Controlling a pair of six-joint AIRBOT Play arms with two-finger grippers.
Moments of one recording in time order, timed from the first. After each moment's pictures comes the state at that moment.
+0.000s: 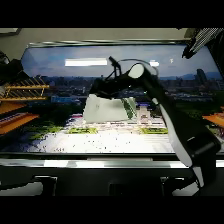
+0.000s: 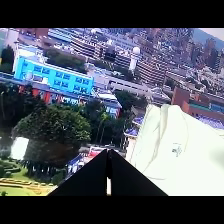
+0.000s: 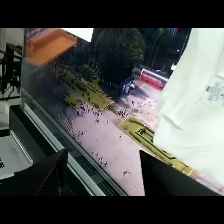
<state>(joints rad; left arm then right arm) 0.23 -1.45 1.82 1.19 -1.44 -1.68 0.40 -1.74 1.81 -0.70 1.18 1.63</state>
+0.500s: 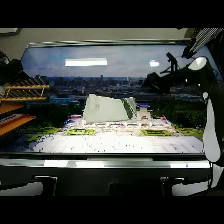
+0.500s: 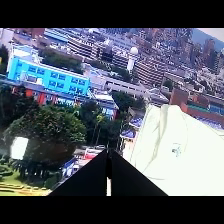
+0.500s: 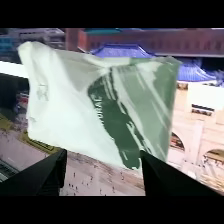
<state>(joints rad) 0.23 -1.45 1.82 1.19 -1.44 -1.69 -0.06 -1.66 1.64 -0.83 1.37 1.48</state>
